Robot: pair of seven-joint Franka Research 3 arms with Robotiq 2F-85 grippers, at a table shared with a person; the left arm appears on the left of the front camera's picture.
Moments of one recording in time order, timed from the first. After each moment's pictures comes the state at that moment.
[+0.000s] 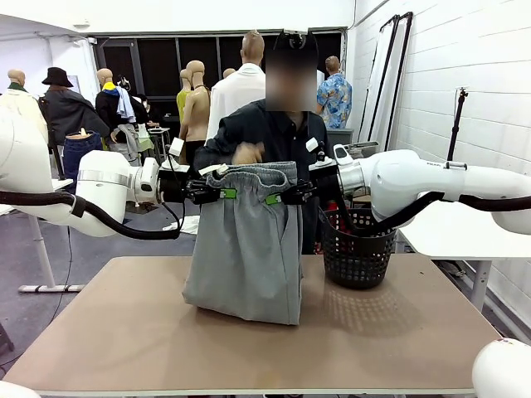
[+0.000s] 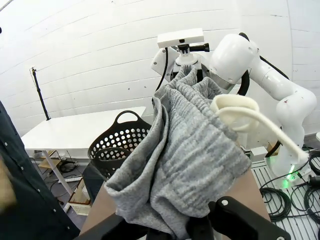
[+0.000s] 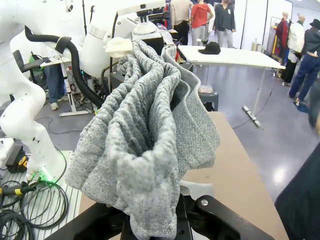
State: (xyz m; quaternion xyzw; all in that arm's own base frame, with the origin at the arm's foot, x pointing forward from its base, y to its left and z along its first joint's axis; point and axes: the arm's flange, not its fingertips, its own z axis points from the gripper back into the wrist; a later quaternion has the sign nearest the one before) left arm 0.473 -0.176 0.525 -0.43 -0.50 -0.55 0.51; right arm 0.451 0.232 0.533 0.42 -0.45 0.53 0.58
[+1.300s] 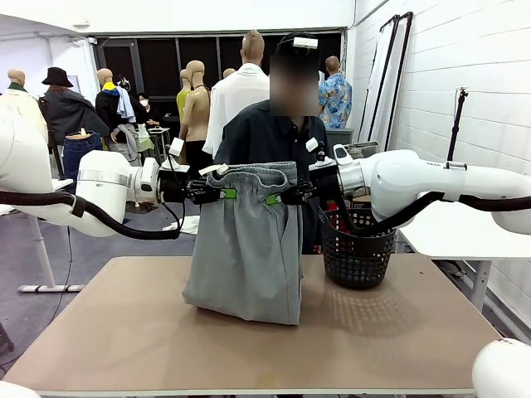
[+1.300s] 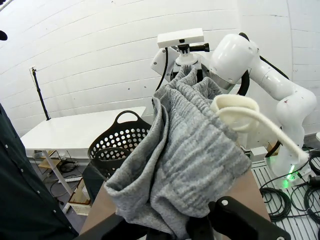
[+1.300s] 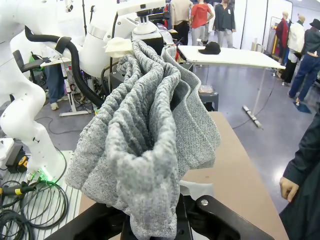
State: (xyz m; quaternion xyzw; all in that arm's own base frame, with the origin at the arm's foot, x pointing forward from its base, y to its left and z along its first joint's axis) left arm 0.473 -0.176 0.525 -0.43 -0.50 -0.55 0.51; right arm 0.451 0.232 0.533 0.42 -0.45 0.53 0.58
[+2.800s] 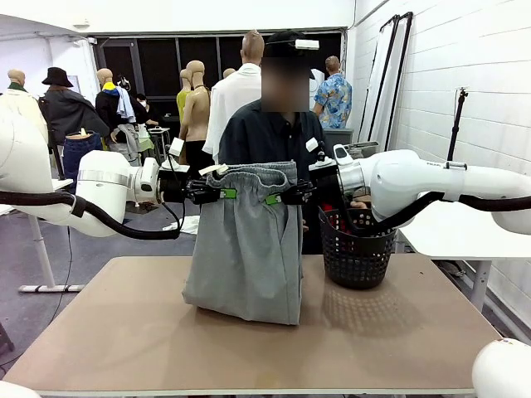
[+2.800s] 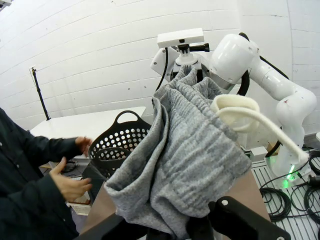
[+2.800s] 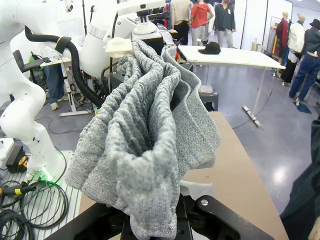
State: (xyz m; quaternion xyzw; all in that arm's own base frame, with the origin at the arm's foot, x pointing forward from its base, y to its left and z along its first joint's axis) left arm 0.473 -0.176 0.525 -0.43 -0.50 -0.55 0.51; right arm 0.451 0.232 0.533 0.42 -0.45 0.53 0.58
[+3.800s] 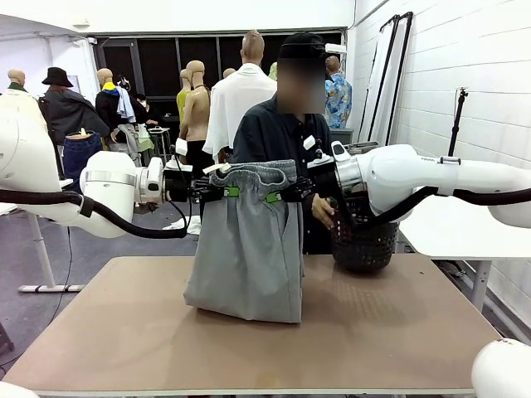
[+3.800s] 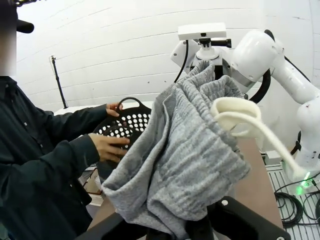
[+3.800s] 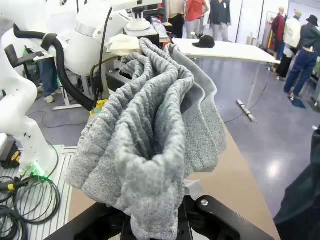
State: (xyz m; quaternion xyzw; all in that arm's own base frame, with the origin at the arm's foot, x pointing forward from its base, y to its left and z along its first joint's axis) left arm 0.483 -0.182 0.523 -0.40 -0.52 -0.51 0.55; right arm 0.468 0.233 0.539 0.40 -0.45 0.53 0.59
